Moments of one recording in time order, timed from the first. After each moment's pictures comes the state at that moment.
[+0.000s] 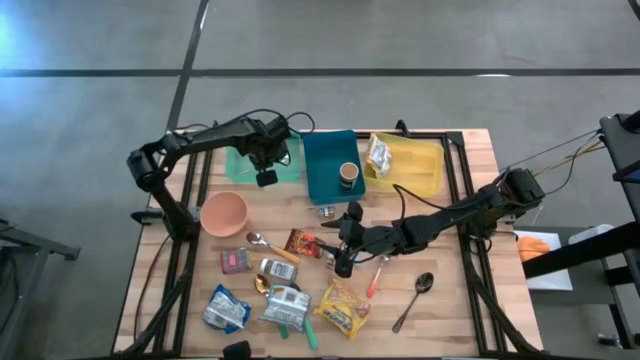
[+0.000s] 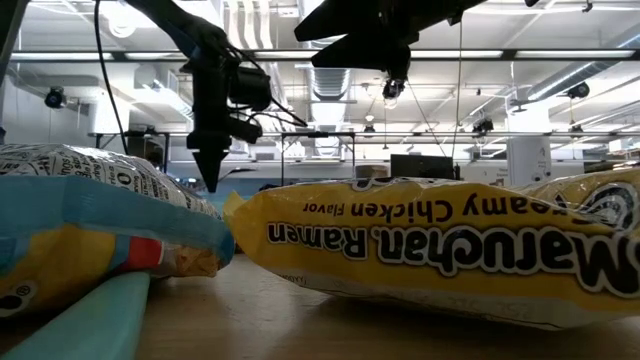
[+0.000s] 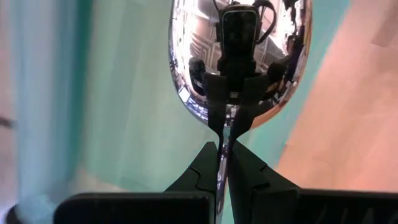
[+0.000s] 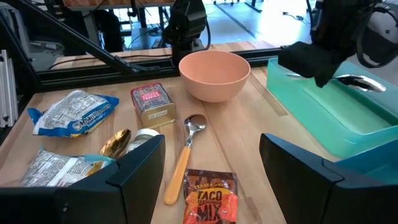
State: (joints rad) left arm 0.61 1.71 1.23 -0.97 -0.16 0.34; right arm 0.31 1.64 0.99 0.29 0.50 0.23
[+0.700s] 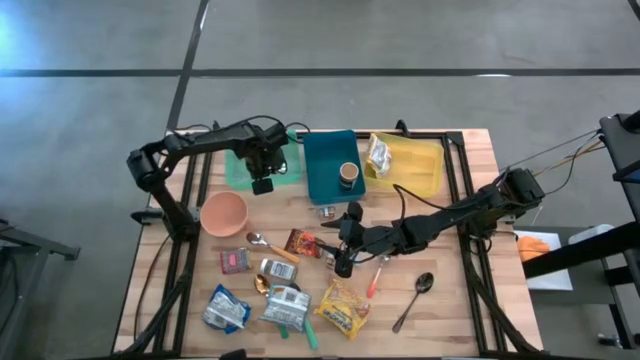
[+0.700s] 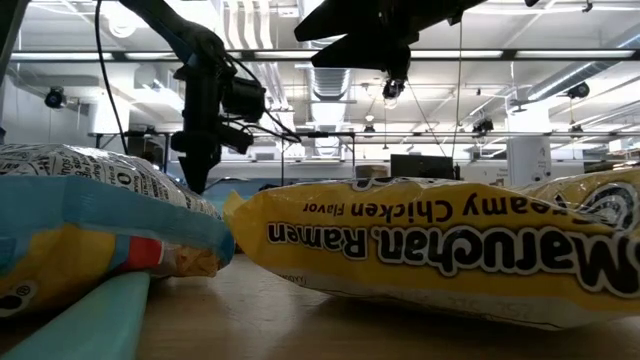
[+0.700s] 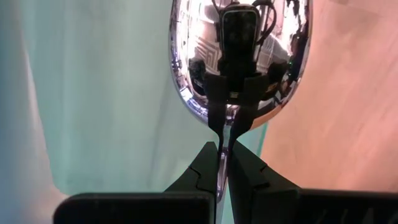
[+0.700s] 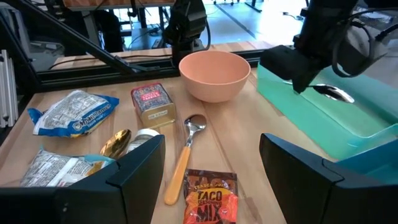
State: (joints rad) left arm 0.62 1.71 1.17 -1.02 -0.07 0.35; right arm 0.31 1.64 0.99 0.29 0.50 0.23
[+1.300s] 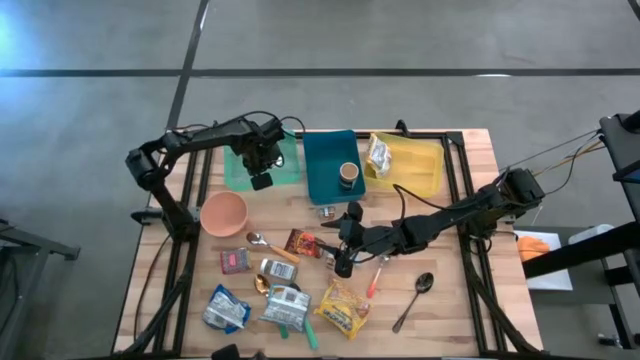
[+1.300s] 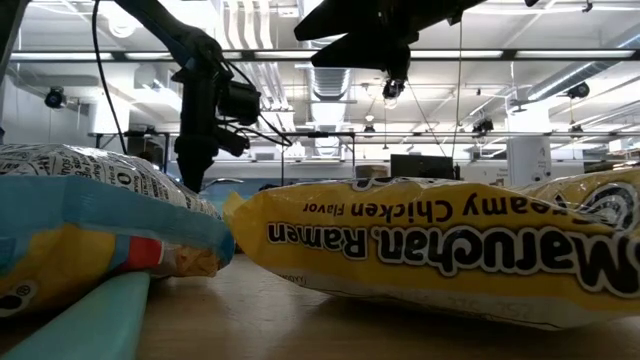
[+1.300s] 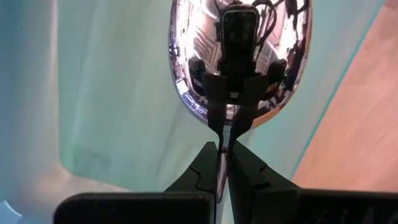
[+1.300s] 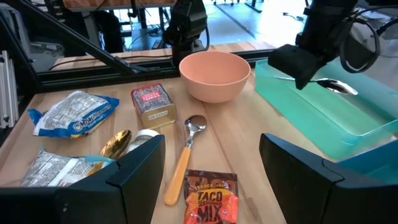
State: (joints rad) left arm 0.67 1.71 1.17 -1.02 -0.09 0.26; right arm 0.31 1.64 0.99 0.29 0.50 0.23
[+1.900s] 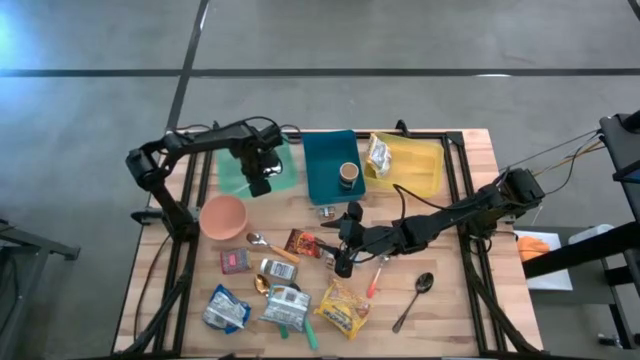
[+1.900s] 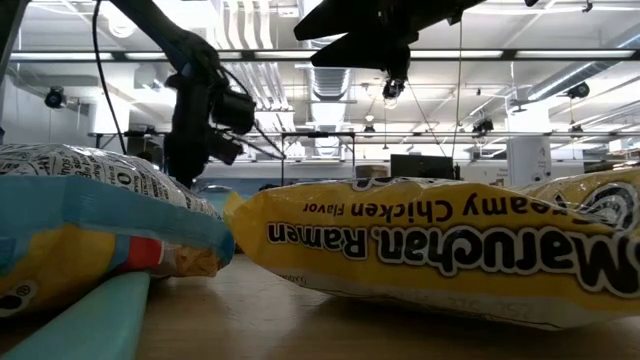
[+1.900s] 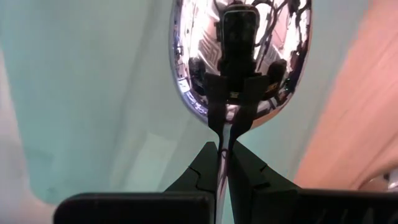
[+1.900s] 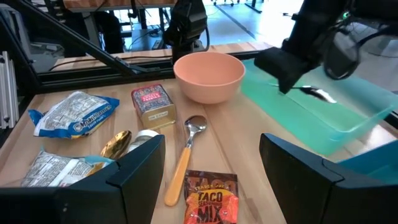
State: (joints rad) left arm 0.66 1.71 1.11 -1.04 0.02 0.25; right arm 0.31 1.64 0.99 0.29 0.50 0.23
